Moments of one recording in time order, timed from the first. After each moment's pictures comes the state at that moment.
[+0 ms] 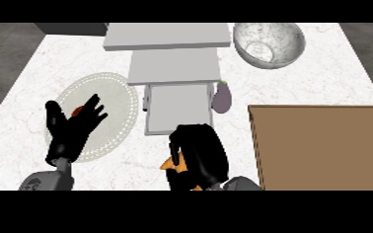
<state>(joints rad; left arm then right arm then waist) -0.08 0.20 0.03 -1.35 0.15 -0.01 0.30 -0.34 -0.03 0.78 -1.58 0.76 -0.09 0.67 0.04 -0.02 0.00</state>
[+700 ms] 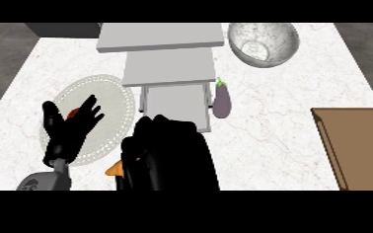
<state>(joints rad) -0.07 0.21 0.04 -1.35 0.15 0.00 0.30 -0.77 -0.02 0.87 -1.90 0.91 -0.10 1.19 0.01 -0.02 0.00</state>
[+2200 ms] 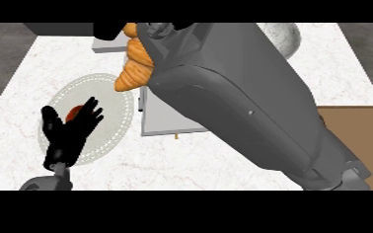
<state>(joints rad) -0.04 0.19 0.05 -1.36 0.15 -0.01 0.28 -1.39 -0.02 0.26 -1.27 0.67 0.08 1.04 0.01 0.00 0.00</state>
